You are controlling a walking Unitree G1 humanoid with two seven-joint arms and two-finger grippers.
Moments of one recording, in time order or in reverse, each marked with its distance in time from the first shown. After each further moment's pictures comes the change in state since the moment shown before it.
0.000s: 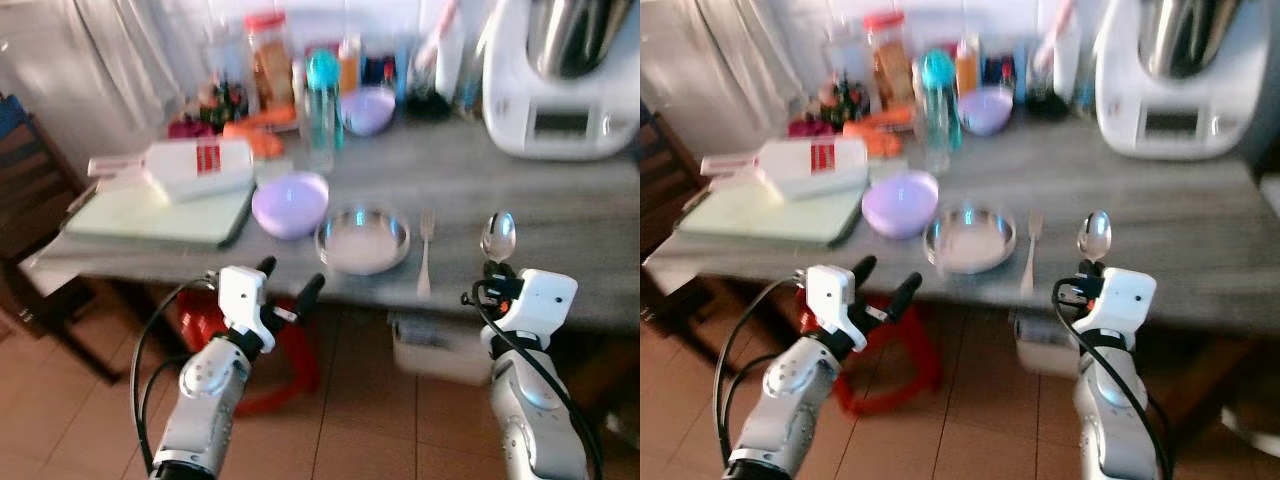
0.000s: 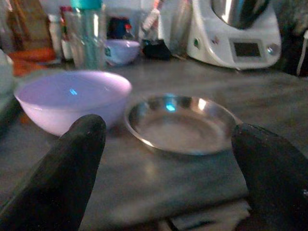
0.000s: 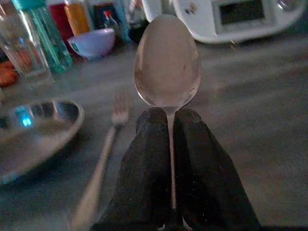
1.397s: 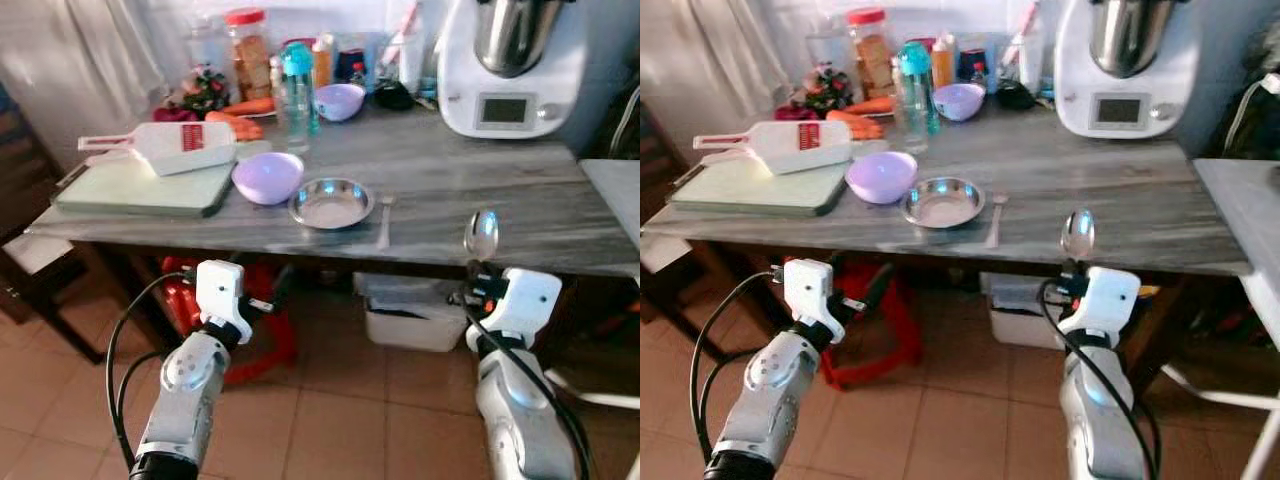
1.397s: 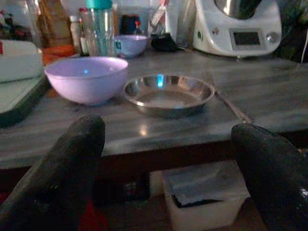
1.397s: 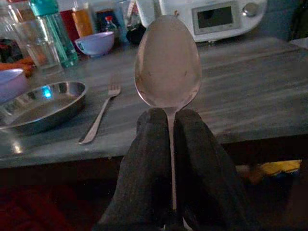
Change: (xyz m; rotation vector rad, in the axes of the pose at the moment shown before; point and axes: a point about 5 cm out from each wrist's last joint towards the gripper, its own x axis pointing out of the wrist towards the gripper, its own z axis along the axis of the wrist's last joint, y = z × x) left arm -0.002 0.021 0.000 0.065 0.023 0.107; right arm 0.000 0.009 0.002 0.010 -0.007 0.031
